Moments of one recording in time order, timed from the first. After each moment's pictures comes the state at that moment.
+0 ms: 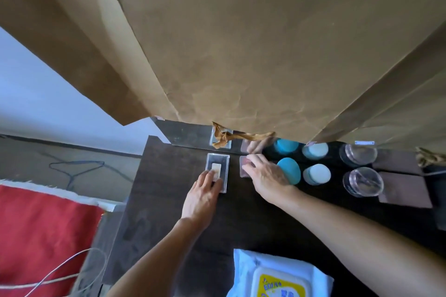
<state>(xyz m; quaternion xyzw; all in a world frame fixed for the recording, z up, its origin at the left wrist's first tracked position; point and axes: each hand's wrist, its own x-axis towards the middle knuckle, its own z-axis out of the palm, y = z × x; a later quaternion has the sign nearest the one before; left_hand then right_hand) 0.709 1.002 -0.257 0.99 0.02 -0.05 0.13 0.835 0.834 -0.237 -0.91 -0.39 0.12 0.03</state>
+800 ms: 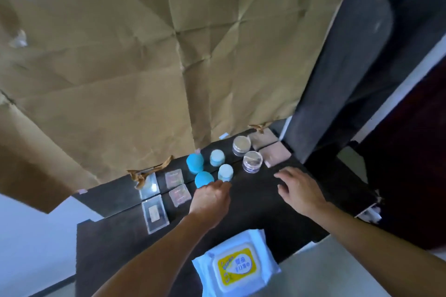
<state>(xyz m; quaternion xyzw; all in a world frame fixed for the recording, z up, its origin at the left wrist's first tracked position) 0.729 0.857 -0.112 0.95 -0.27 0.03 0.13 0.699 0.600 -0.114 -0.99 -0.02 -0.06 0.10</state>
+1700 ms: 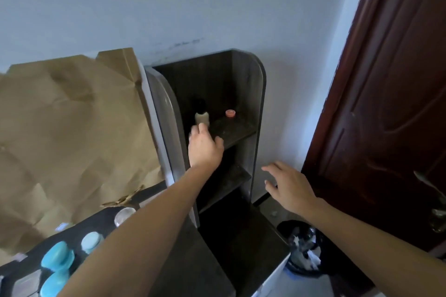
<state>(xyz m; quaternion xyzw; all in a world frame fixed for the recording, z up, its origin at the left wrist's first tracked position) 0.826 0.400 0.053 0.90 -0.14 0.14 0.38 0.687 0.226 0.001 -0.98 0.03 -0.14 0.11</state>
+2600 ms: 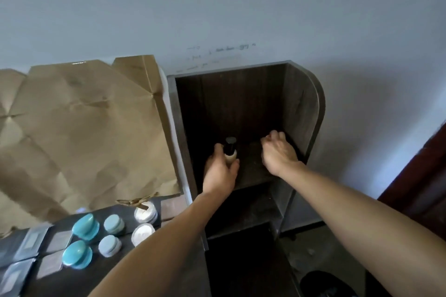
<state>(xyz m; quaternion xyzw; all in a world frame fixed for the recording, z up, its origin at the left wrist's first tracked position) 0.888 0.367 0.027 0.88 0.00 0.11 0.45 0.948 0.208 0.032 -1.00 -0.05 -0.08 0.00</state>
